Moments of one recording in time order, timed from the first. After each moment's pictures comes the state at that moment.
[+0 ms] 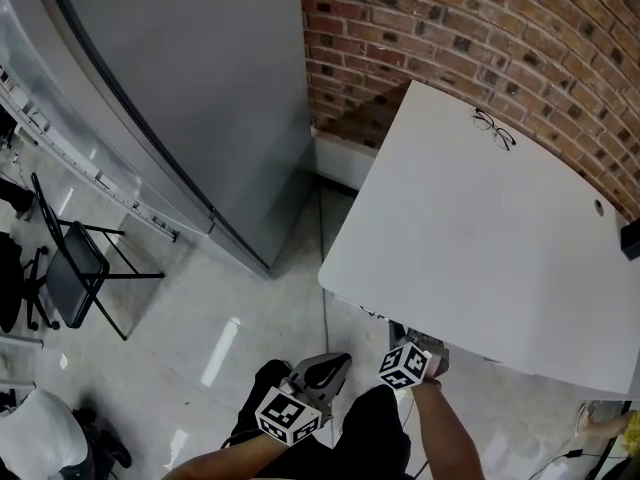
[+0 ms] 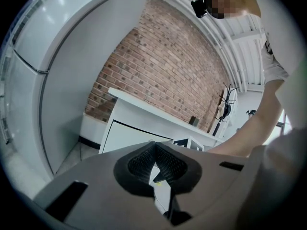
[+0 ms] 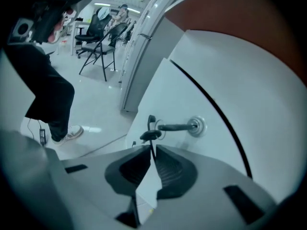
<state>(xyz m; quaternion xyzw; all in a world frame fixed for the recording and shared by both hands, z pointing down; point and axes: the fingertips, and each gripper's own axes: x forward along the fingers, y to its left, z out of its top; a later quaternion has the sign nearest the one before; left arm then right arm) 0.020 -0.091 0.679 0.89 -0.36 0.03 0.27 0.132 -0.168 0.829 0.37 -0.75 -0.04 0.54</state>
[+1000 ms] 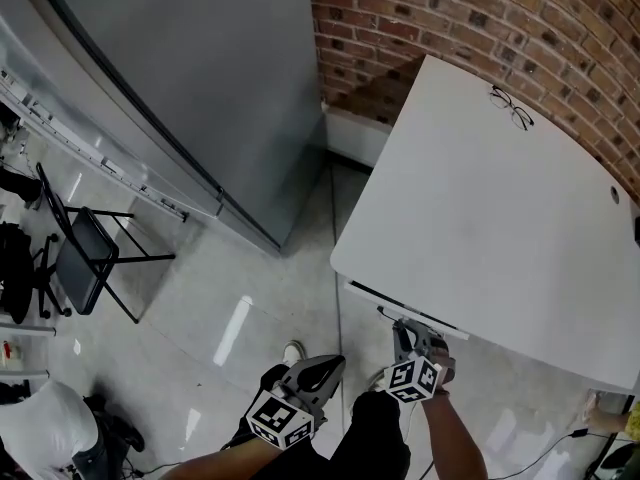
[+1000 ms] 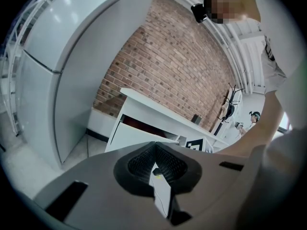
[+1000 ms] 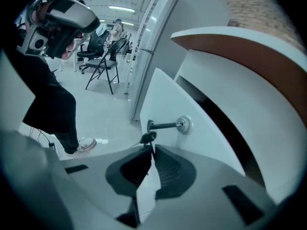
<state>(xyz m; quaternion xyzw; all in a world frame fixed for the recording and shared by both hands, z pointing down) -0.011 -0.061 0.677 0.88 -0.37 0.05 0.30 0.109 -0.113 0.815 0.36 -0.79 -0.01 0.49</state>
